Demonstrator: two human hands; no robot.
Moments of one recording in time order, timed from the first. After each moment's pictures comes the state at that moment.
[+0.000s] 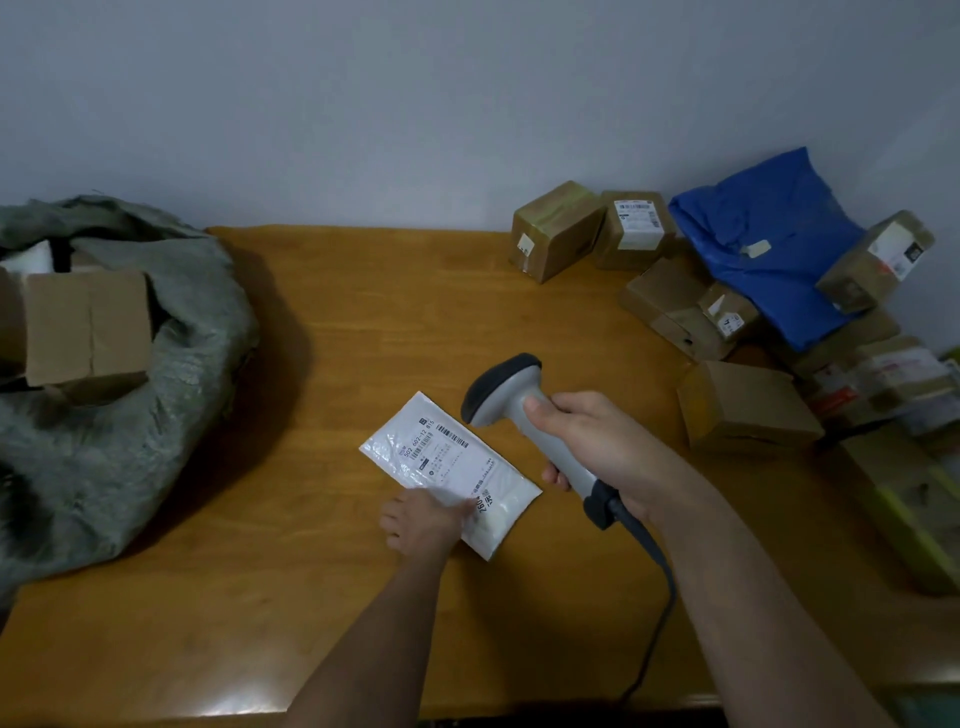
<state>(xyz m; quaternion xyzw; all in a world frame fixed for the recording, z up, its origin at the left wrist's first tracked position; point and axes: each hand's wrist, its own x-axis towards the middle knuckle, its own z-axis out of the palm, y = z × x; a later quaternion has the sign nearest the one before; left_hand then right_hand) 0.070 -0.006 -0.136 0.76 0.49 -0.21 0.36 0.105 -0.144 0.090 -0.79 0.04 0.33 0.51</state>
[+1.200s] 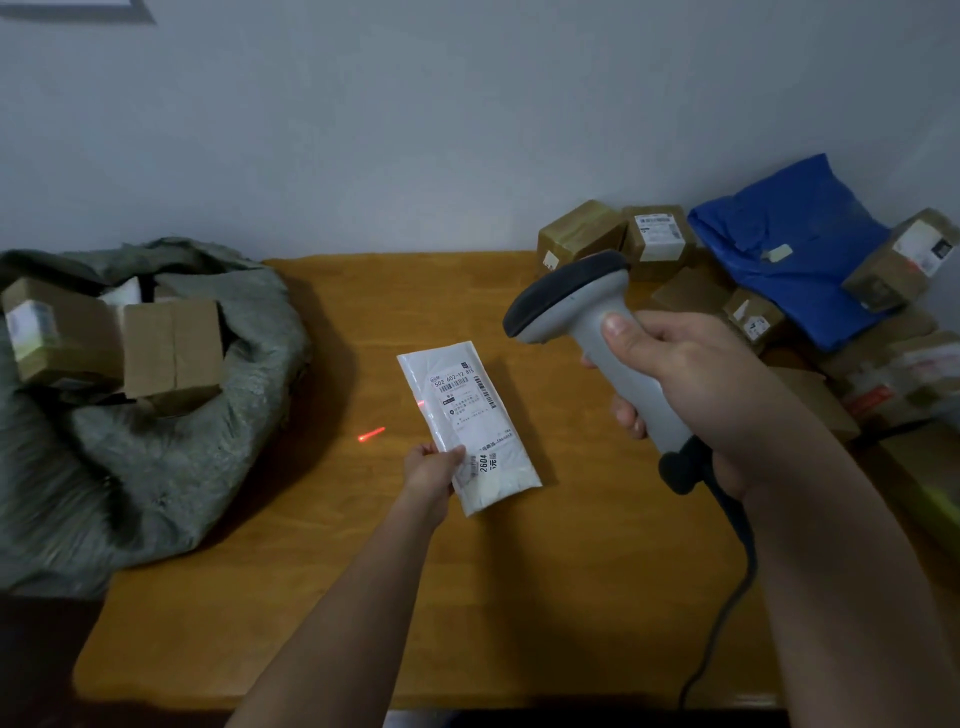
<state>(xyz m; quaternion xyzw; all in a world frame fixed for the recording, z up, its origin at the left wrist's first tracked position) 0.086 0.050 -0.094 0.49 0.44 -0.05 0.75 0.078 -0.154 0.177 -0.81 -0.02 0.17 0.56</state>
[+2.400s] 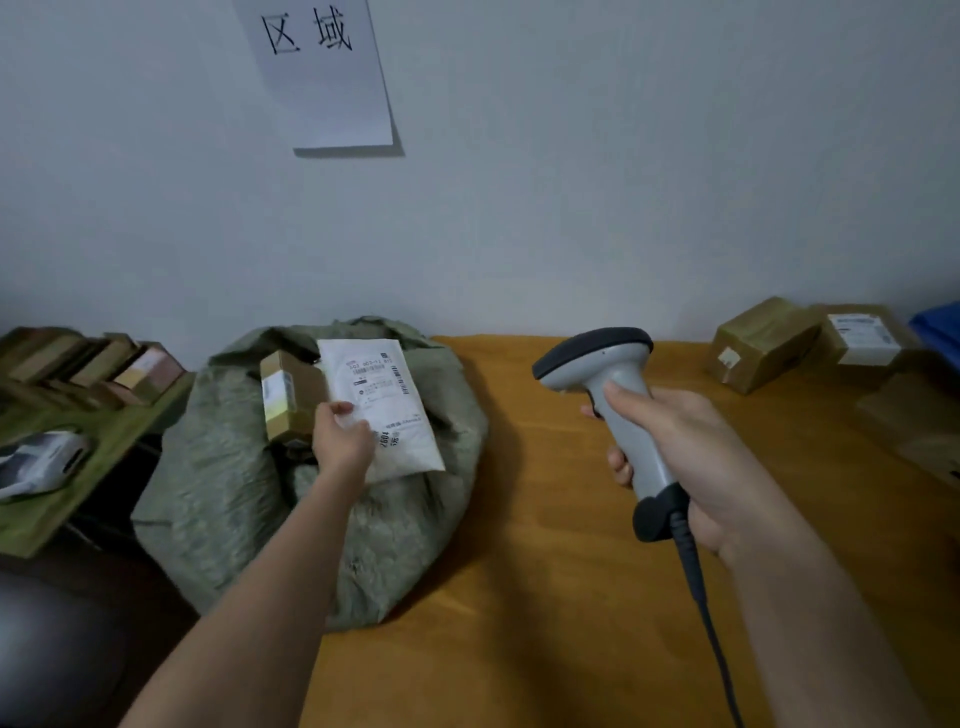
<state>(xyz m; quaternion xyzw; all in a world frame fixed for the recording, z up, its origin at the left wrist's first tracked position) 0.074 0.367 0.031 0.69 0.50 0.24 0.48 0.096 0.046 0.161 -0.66 -0.01 0.25 0.71</state>
